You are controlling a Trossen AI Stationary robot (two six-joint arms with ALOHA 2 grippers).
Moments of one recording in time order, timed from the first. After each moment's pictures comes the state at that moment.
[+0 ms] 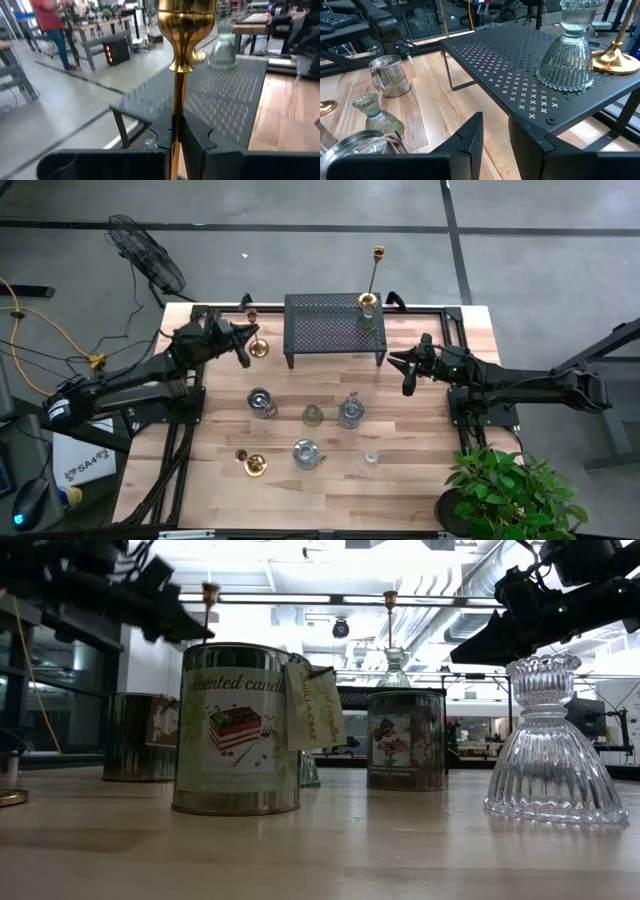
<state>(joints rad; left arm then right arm) 0.56 0.64 0.35 0.24 -0.07 0.10 -0.26 0.64 0.24 0.17 0.16 0.13</state>
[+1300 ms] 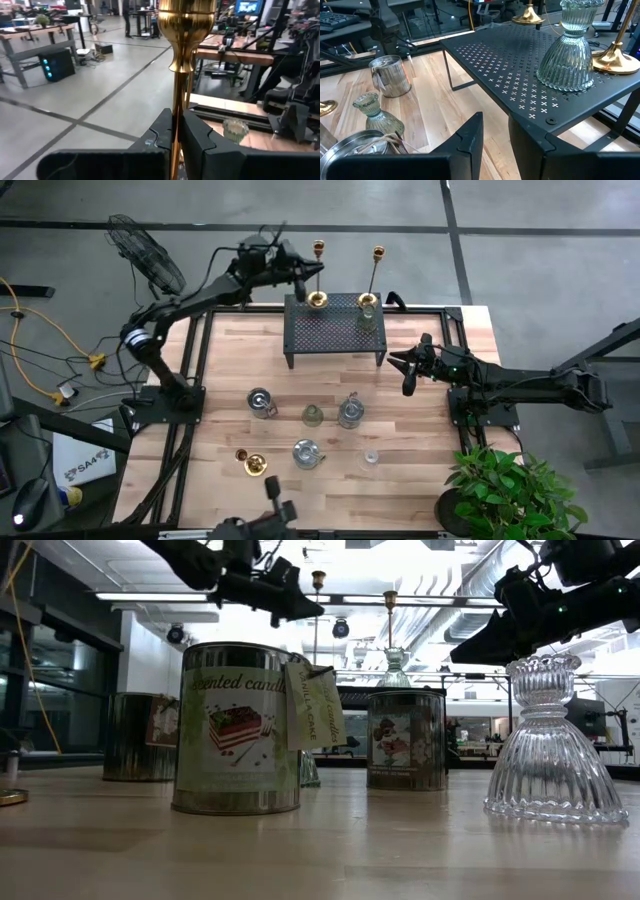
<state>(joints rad) 0.74 1.64 1.37 0.24 0.42 0.04 -0.26 0.64 0.24 0.17 0.16 0.13</state>
